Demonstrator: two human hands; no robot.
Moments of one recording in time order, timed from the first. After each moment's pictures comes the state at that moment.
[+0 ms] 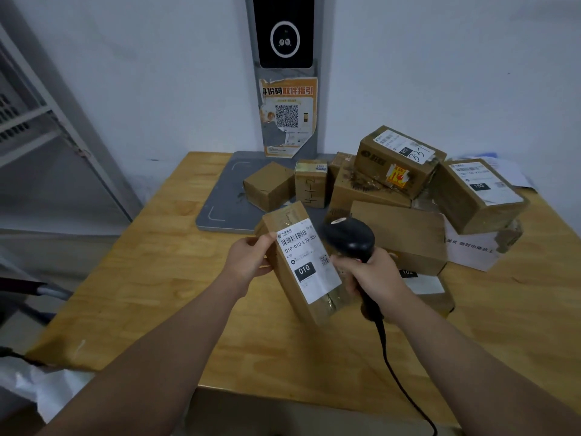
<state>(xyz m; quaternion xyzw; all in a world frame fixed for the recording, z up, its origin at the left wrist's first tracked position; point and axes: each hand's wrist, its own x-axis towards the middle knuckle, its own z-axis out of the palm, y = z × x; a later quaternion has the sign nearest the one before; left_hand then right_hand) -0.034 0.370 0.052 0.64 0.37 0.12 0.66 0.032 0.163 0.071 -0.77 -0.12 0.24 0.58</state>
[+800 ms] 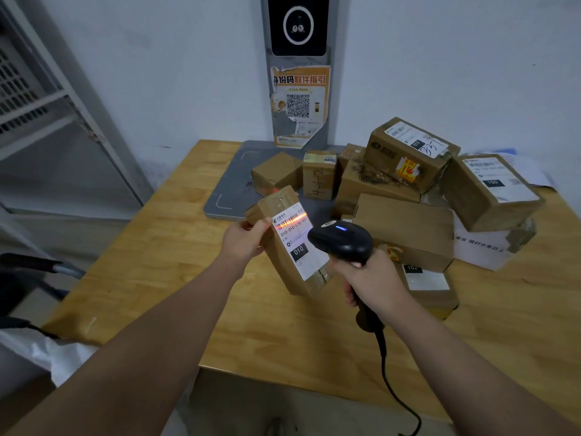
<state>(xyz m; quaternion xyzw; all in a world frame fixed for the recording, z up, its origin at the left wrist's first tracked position) -0.031 0.381 0.049 0.64 0.41 0.18 0.63 0.011 0.161 0.082 -0.80 -0.14 0.25 0.52</state>
